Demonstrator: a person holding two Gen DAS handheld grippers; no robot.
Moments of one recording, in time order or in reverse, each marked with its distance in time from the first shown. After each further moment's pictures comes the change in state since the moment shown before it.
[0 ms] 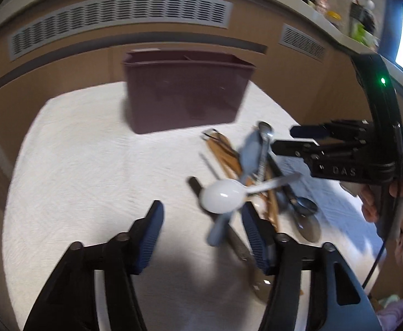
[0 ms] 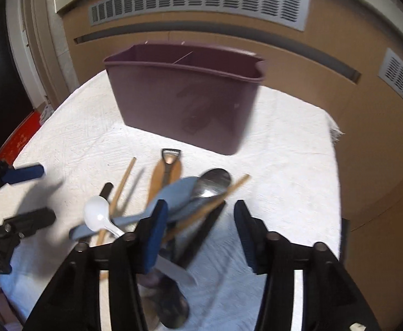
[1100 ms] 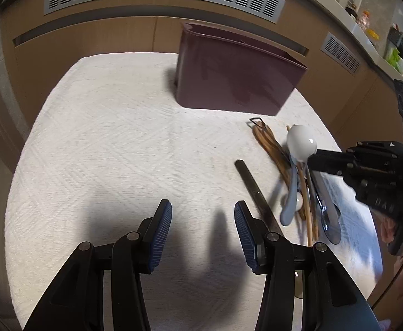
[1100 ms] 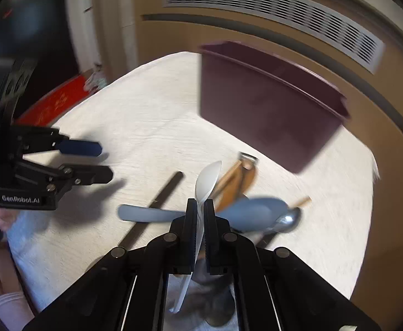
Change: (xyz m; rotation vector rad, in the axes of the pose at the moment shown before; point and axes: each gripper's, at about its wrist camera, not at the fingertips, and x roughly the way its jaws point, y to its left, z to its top) left arm 0.001 0.048 -0.005 -0.183 0.068 0.074; right arm -0.003 0.037 0.001 -0.189 0.030 0.187
